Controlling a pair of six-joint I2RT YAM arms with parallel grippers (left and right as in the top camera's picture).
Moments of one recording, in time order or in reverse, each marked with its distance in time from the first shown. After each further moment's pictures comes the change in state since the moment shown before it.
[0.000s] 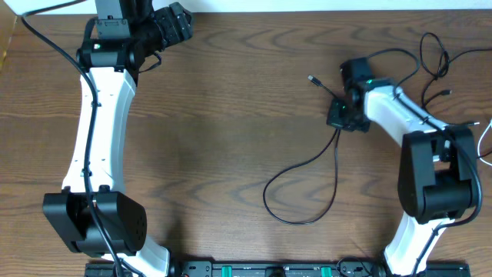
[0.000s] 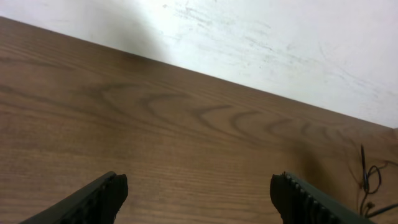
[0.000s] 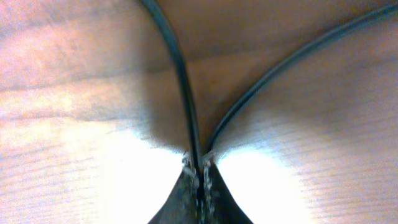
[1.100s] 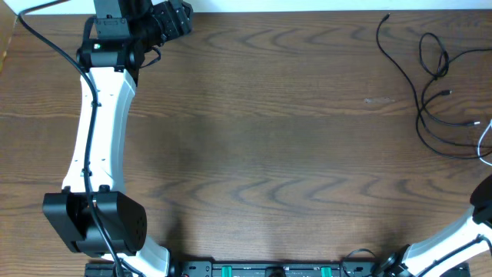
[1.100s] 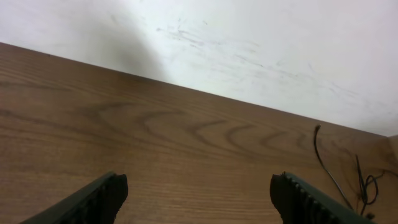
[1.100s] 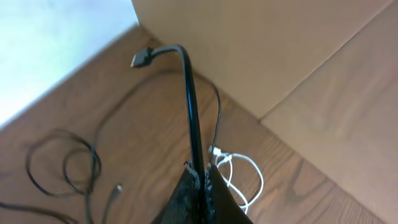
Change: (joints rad) left arm 0.000 0.000 0.000 0.067 0.000 0.000; right arm -0.829 0.050 1.117 -0.420 0.193 -0.369
